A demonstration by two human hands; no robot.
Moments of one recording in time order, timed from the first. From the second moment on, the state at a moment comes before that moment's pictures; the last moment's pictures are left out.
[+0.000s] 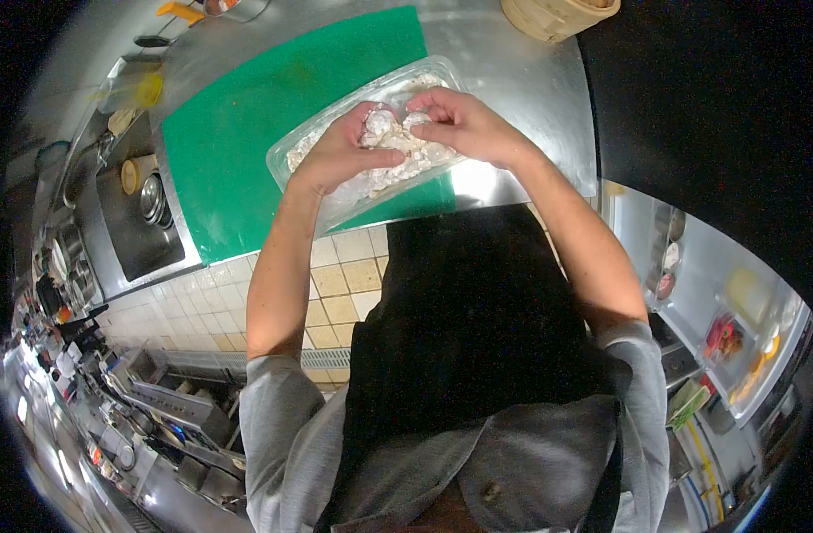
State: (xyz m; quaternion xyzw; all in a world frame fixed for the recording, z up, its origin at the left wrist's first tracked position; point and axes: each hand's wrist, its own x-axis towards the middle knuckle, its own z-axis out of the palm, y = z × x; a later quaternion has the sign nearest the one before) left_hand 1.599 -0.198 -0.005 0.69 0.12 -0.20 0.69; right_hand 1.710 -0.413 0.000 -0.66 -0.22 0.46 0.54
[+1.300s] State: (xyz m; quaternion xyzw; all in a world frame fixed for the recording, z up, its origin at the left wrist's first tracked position) left_hand 1.586 -0.226 0.009 0.93 0.11 0.15 0.32; right_hand 1.711 -0.405 -0.013 -0.75 -0.17 0.35 0.53
